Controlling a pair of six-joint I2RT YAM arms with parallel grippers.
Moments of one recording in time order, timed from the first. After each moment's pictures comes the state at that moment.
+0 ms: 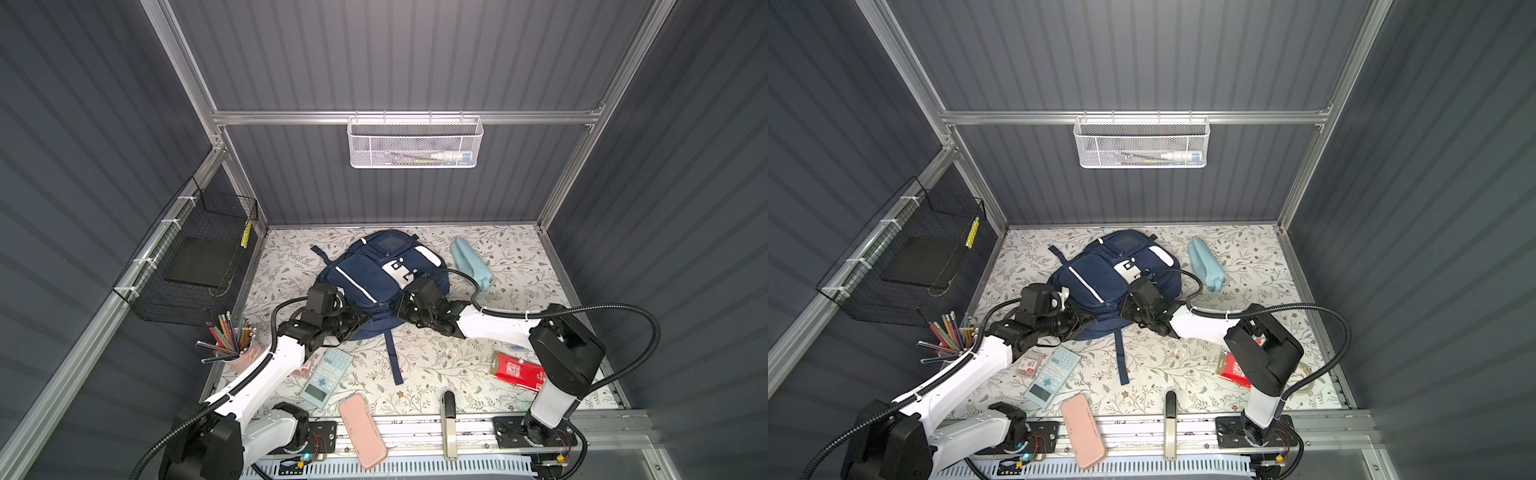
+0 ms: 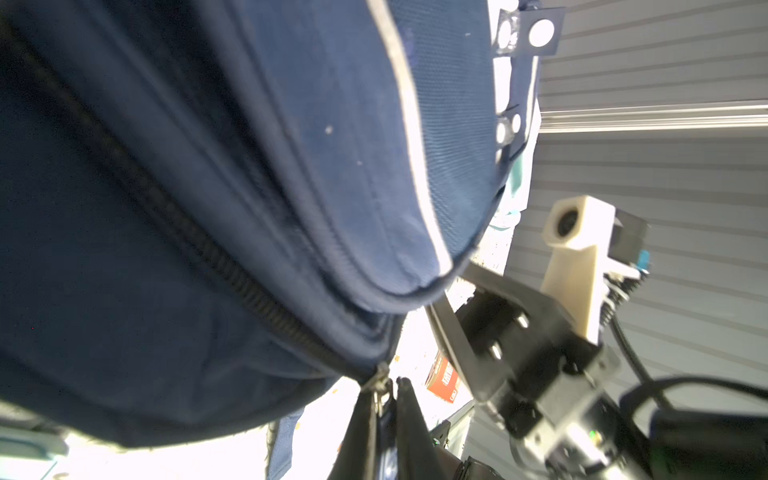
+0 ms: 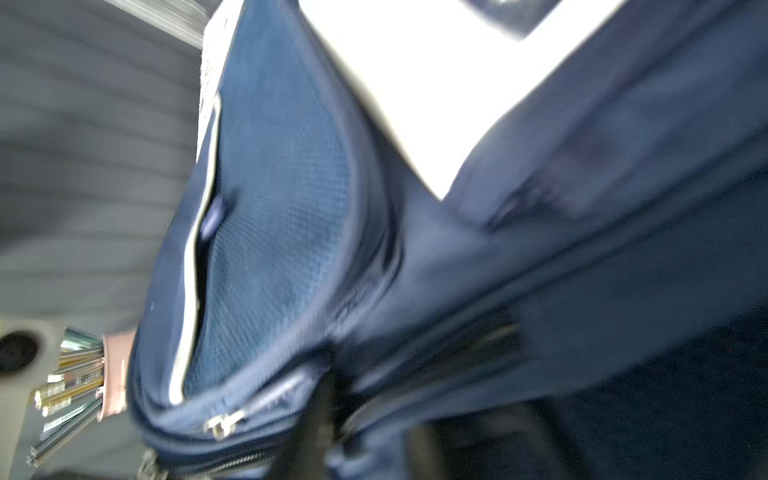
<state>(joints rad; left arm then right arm) -0.41 1.11 0.65 -0.27 0.44 -1.06 0.82 1.74 1.01 0.07 -0.03 0.98</state>
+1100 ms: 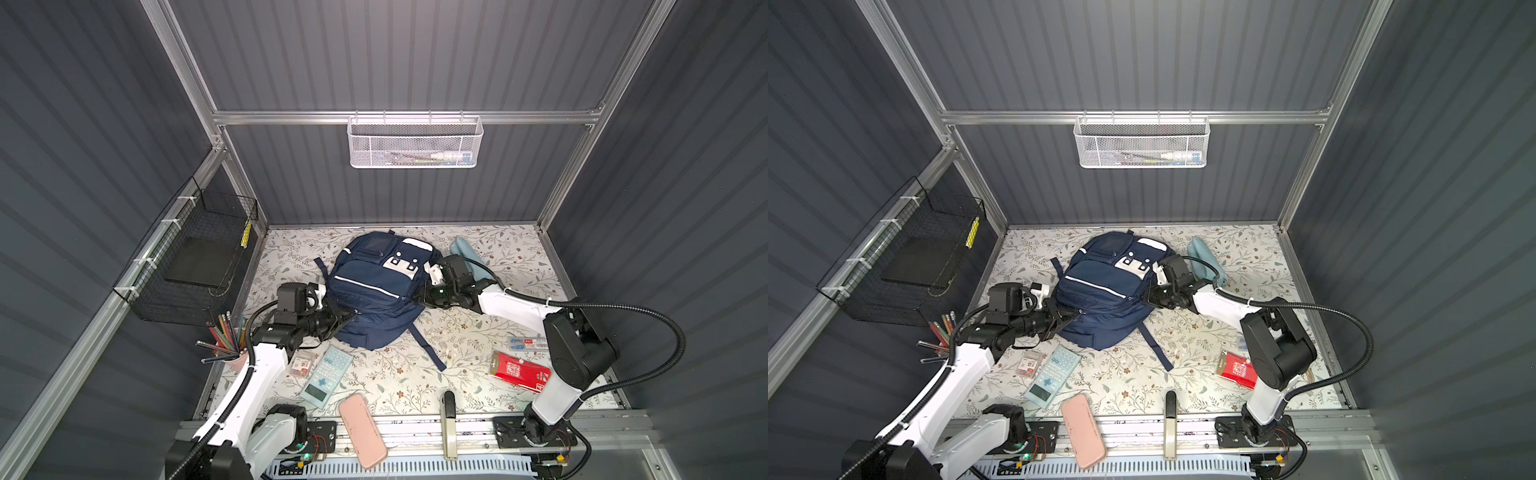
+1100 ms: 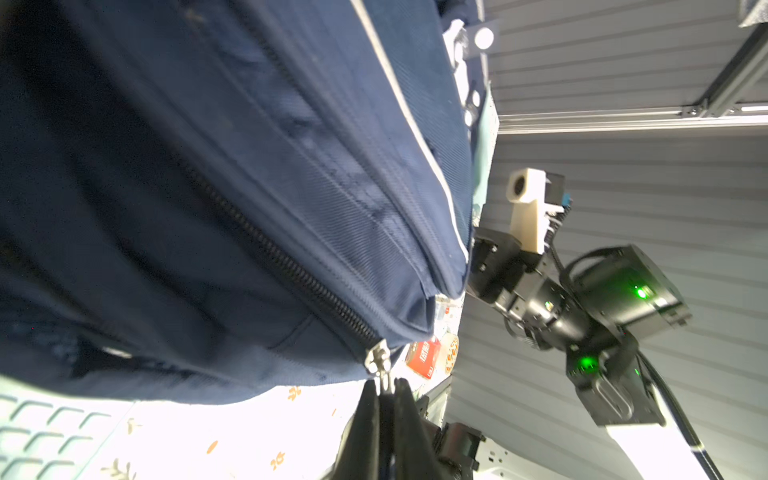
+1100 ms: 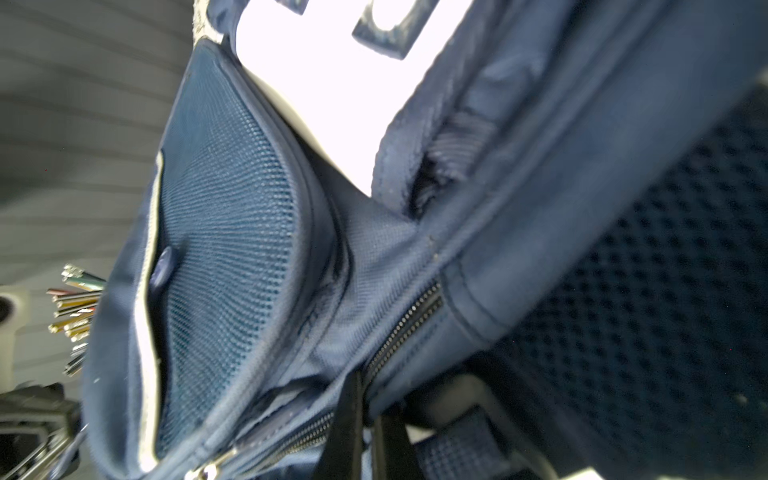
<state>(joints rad) -0.15 0.97 0.70 -0.47 0.69 -0.91 0.55 1.73 1.08 -0.16 -0.40 0.69</state>
